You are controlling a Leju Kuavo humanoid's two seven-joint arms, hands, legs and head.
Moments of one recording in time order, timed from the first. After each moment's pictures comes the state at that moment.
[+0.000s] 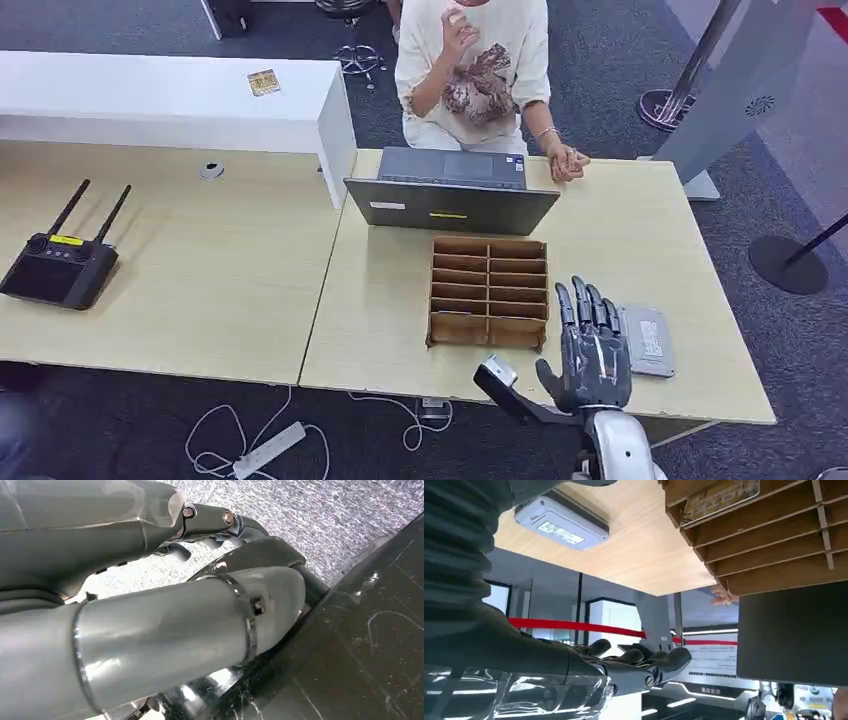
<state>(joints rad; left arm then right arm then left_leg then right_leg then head) -0.09 -0.18 0.71 -0.21 -1.47 -0.10 0.08 0.02 -0.02 0.25 -1.64 1.48 -0.08 0.23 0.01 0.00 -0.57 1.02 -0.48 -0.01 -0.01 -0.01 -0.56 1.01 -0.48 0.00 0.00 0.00</state>
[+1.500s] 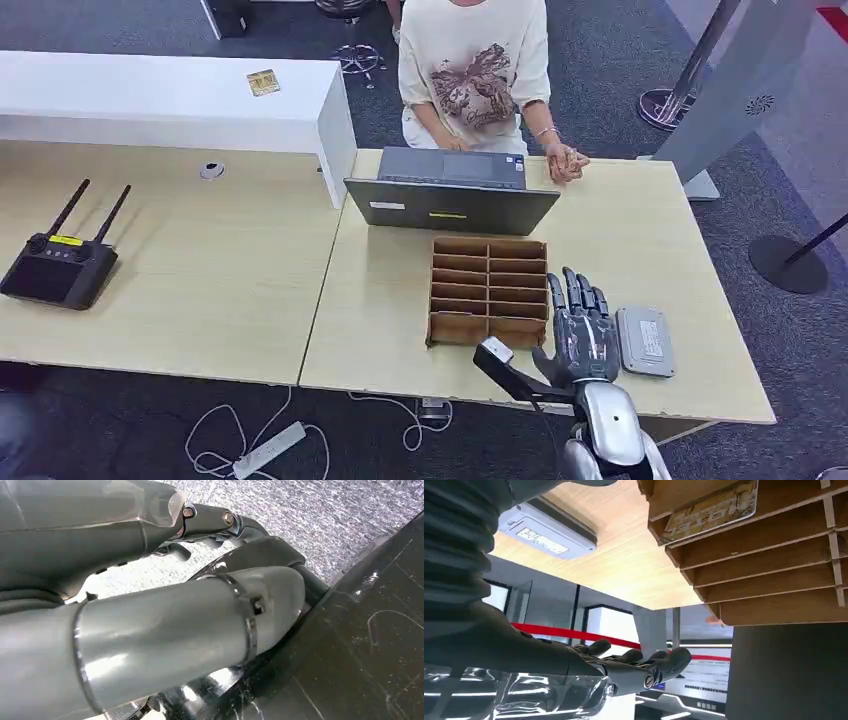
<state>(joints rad) -0.10 -0.18 0.71 -0.21 -1.47 -0.11 0.08 -0.11 -0.02 0.25 -1.45 1.44 -0.07 0.22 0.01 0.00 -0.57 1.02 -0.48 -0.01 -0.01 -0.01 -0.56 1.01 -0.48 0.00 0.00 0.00</state>
